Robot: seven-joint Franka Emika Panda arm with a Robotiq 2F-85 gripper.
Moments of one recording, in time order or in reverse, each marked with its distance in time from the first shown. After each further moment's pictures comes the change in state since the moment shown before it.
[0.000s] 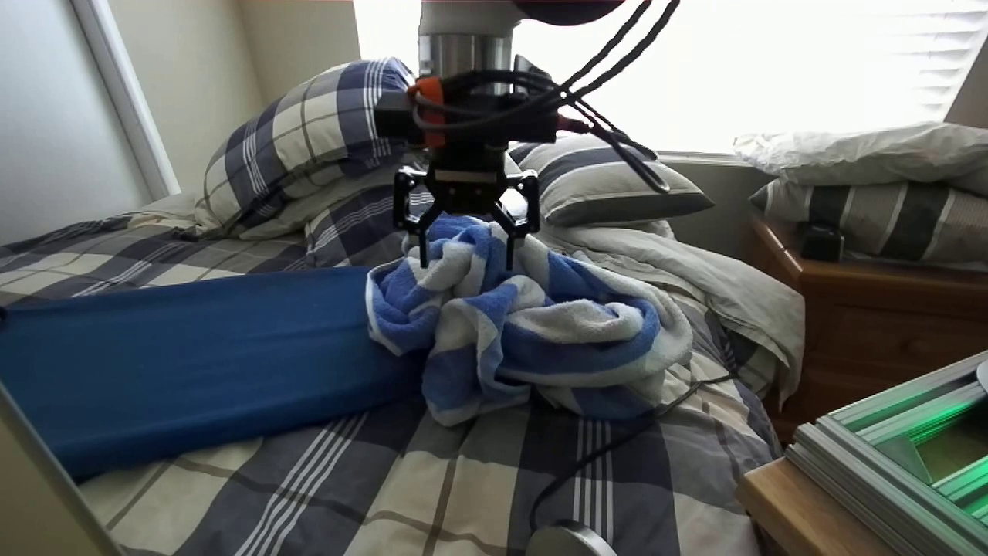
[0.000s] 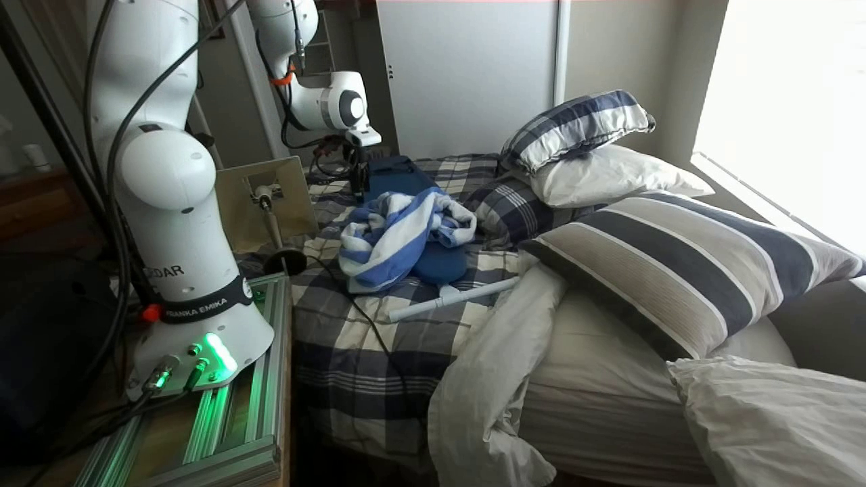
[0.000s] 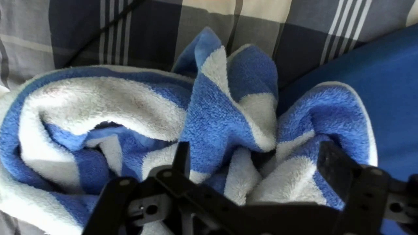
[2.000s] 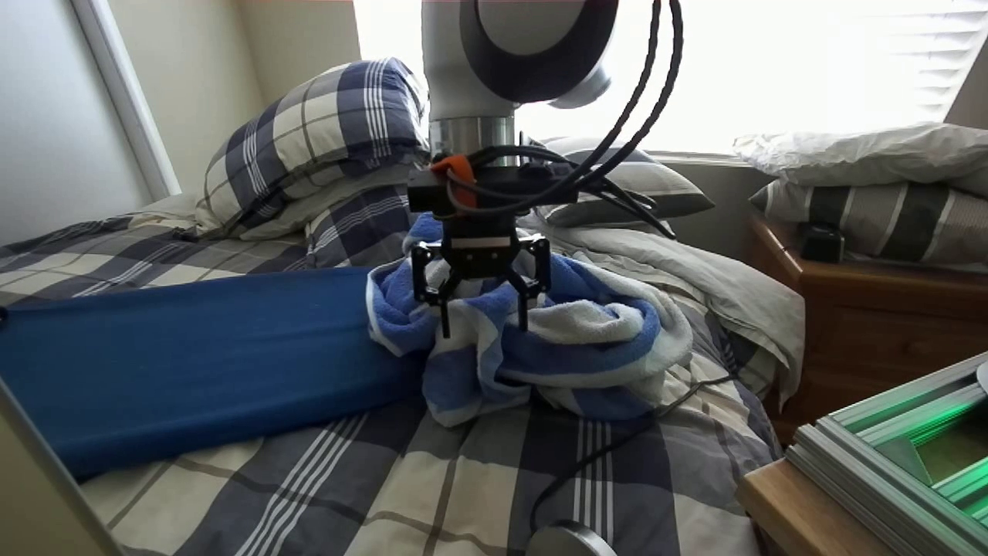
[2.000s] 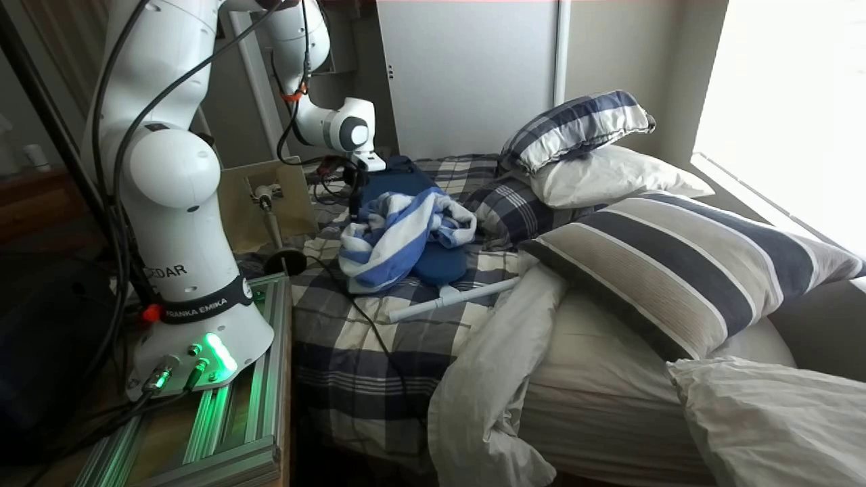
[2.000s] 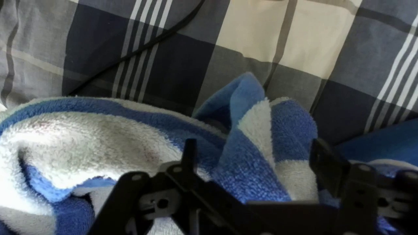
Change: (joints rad) arm 0.061 0.116 -0.057 0.014 0.217 -0.007 -0.308
